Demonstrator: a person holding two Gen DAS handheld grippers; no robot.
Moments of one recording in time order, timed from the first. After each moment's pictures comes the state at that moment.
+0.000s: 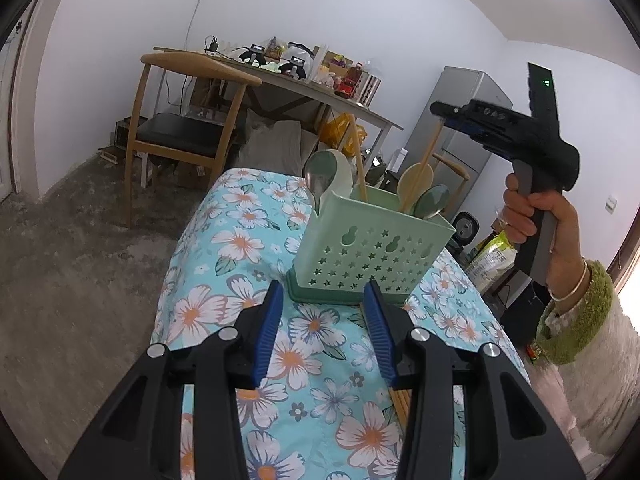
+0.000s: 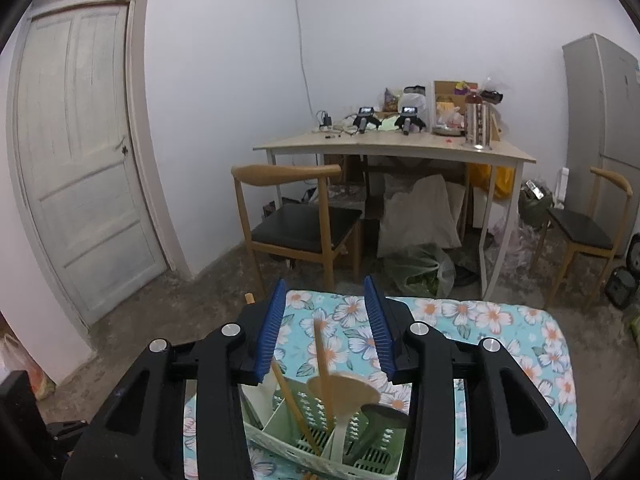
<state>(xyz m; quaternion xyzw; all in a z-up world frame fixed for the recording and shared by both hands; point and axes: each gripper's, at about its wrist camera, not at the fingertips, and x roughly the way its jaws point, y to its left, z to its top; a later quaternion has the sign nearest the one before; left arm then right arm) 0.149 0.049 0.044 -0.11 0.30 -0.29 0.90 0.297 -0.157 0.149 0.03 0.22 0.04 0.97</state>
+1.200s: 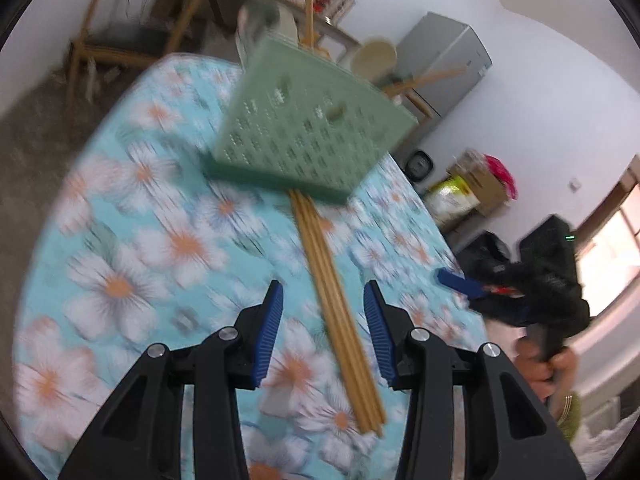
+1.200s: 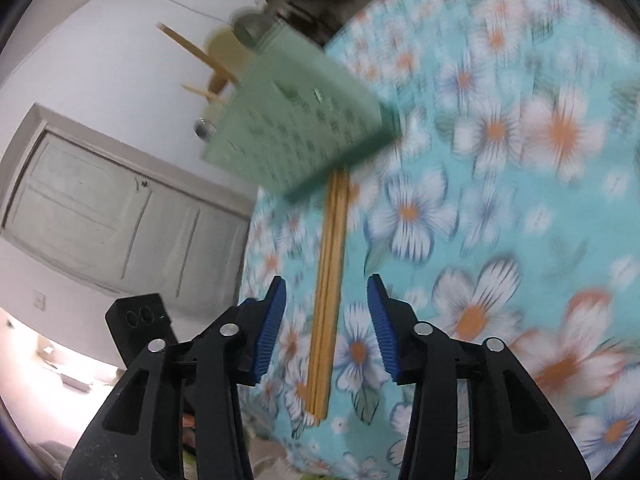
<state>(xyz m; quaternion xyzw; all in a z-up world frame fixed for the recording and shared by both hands) 0.136 -0.009 -0.026 -0.15 0.44 -0.39 0.80 0.141 -0.207 -0.054 0.40 0.43 0.11 0.80</state>
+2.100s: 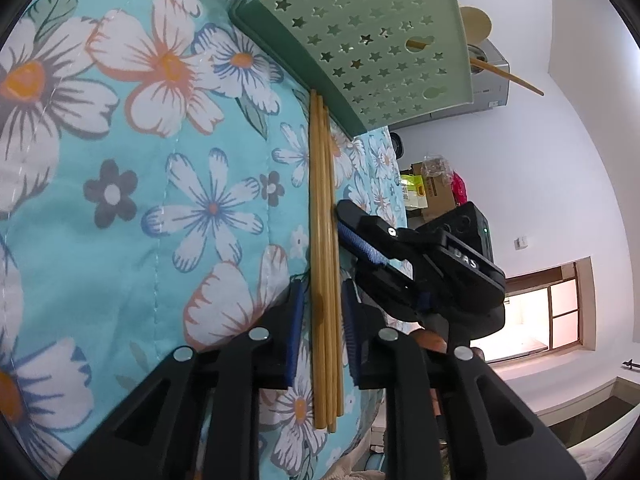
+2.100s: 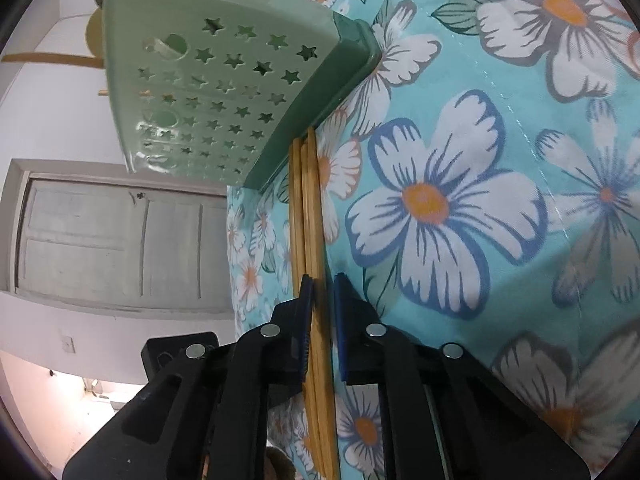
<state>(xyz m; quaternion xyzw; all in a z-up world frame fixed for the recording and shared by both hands) 0.154 -0.006 -0.097 -0.32 0.55 -0.41 0.65 0.221 -0.184 -0.122 0.48 0.48 0.12 0.72</state>
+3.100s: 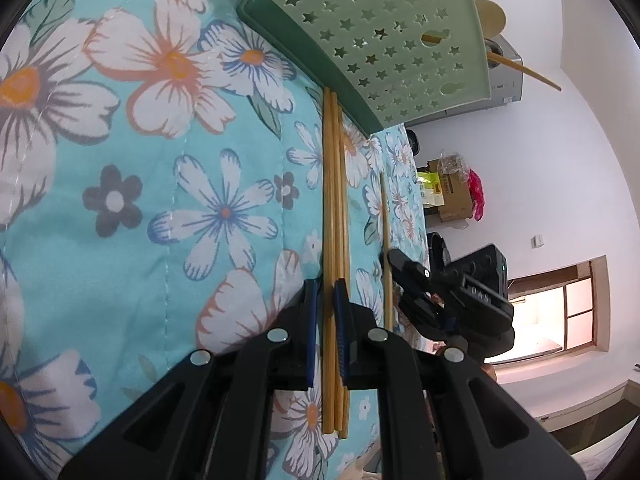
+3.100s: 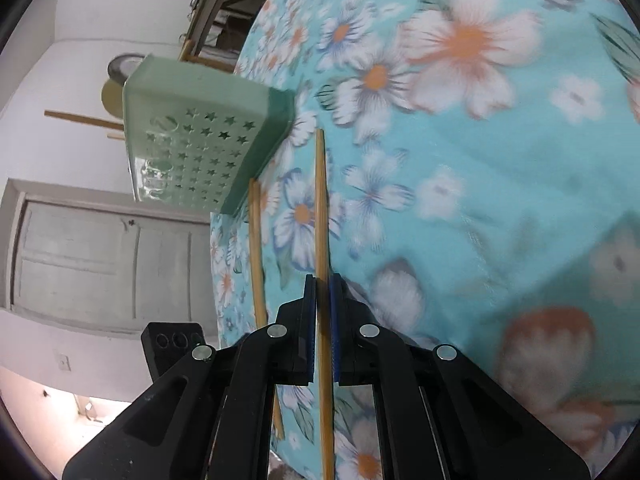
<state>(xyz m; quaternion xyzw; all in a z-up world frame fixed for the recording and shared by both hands) 0.158 -0.015 -0.097 -0.30 0.57 -0.39 0.66 0.135 -0.257 -0.114 0.50 0.45 0.07 0.74</state>
